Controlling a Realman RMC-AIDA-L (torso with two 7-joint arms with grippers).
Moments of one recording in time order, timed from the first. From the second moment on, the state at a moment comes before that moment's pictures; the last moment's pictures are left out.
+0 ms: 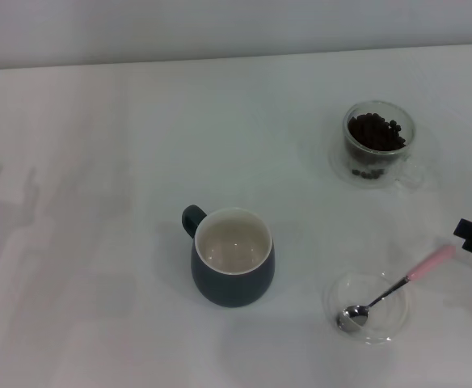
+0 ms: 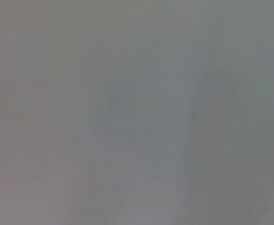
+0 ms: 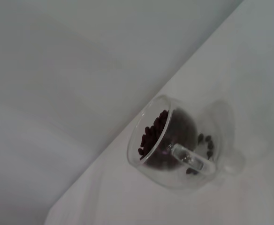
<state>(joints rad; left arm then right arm) -0.31 -2.08 -1.14 -0.15 -0.39 -1.36 2.83 0.18 1.91 -0.14 -0.26 0.99 1.56 -1.37</state>
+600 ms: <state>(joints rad) -0.32 -2.08 -1.14 -0.15 -0.39 -1.35 2.83 0.19 1.96 -0.19 -0.26 0.98 1.57 -1.39</state>
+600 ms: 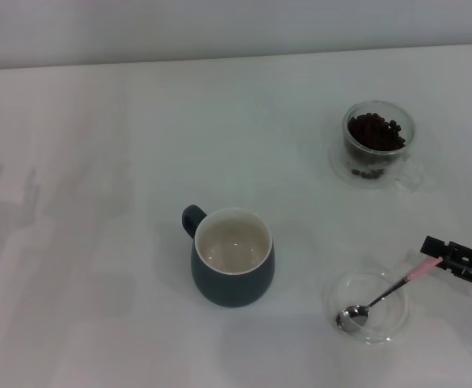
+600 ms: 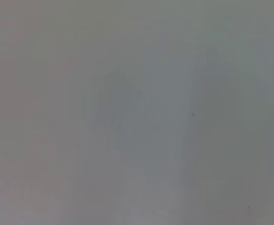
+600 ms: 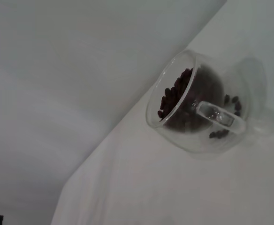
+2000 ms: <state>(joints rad) -0.29 -2.08 -1.14 -0.15 -0.39 -1.36 2.83 0.19 1.97 -0.19 -0.26 0.98 1.52 -1.42</state>
